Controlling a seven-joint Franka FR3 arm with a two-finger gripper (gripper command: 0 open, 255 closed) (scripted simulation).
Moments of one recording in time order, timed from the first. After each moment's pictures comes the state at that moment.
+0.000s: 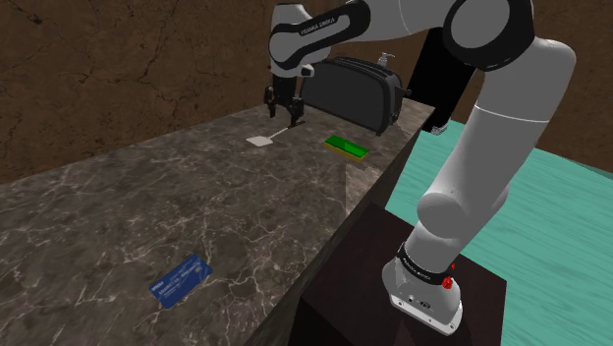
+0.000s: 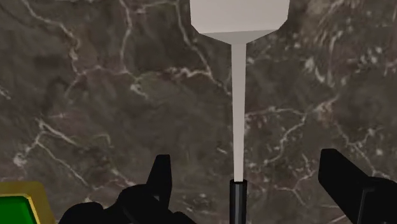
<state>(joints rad) -0.26 0.11 0.22 -1.94 -0.10 2.05 1.49</state>
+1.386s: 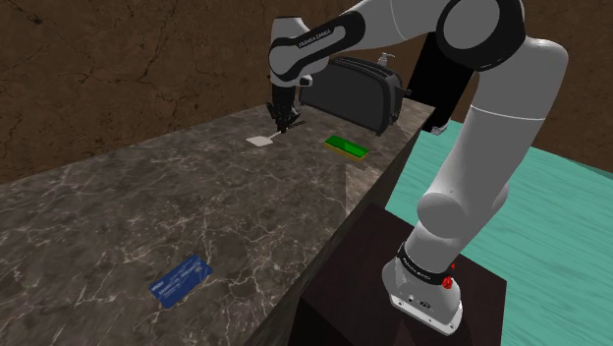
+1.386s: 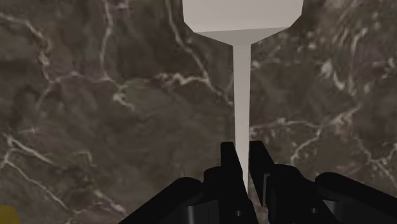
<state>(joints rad) -0.26 0.15 0.22 -1.97 -0.11 2.12 1.51</state>
